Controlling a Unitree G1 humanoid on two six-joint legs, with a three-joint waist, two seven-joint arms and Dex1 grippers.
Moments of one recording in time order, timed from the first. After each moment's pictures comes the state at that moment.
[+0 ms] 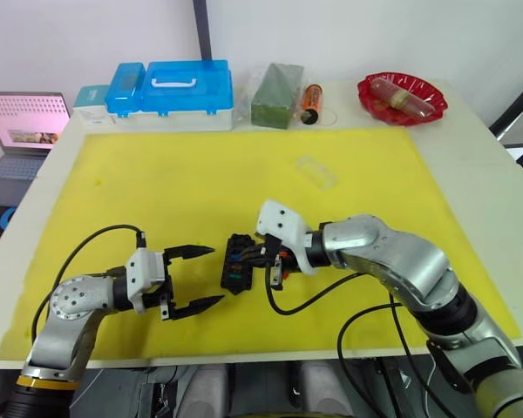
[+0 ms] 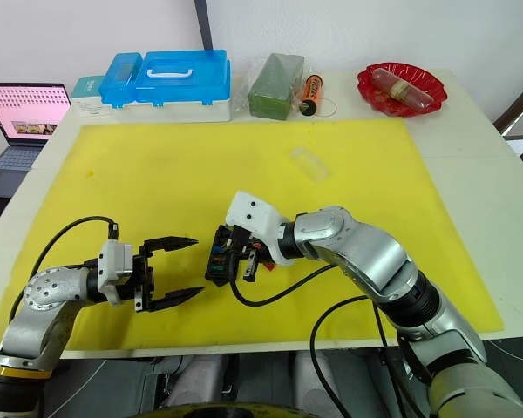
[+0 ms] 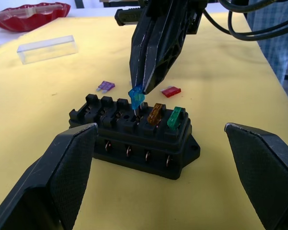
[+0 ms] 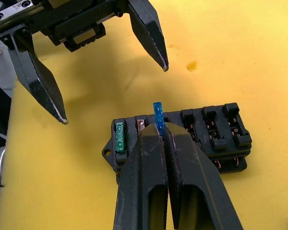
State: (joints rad) left arm 0.03 0.63 0.05 -0.20 -0.45 -0.07 -1.19; right arm -0.67 -0.54 0.44 -0.51 0.49 1.08 0.69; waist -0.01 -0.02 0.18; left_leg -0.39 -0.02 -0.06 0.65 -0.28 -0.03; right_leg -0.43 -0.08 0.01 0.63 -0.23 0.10
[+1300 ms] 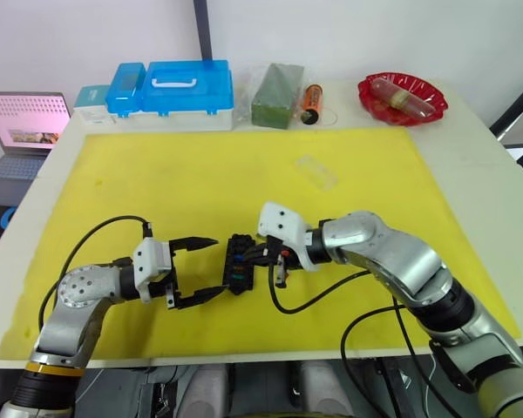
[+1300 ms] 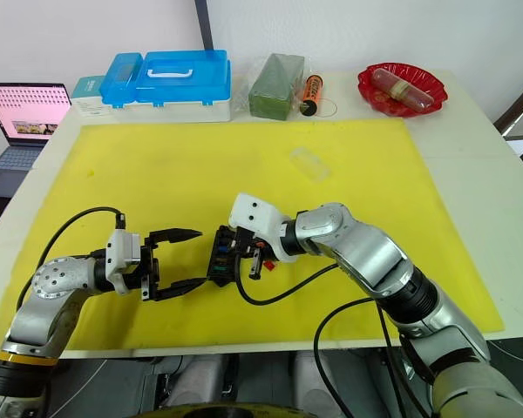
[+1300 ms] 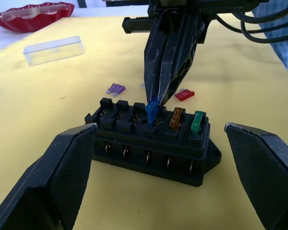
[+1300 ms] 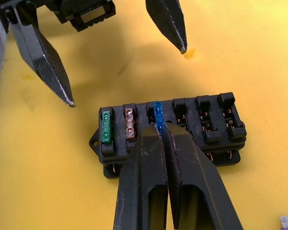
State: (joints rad) left arm -0.04 0.63 0.02 -0.17 -0.44 -0.05 -1.17; right arm -0.68 -0.56 0.49 -0.44 0.38 0.98 0.81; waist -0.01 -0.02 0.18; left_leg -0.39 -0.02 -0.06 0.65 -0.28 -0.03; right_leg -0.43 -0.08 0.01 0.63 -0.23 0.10
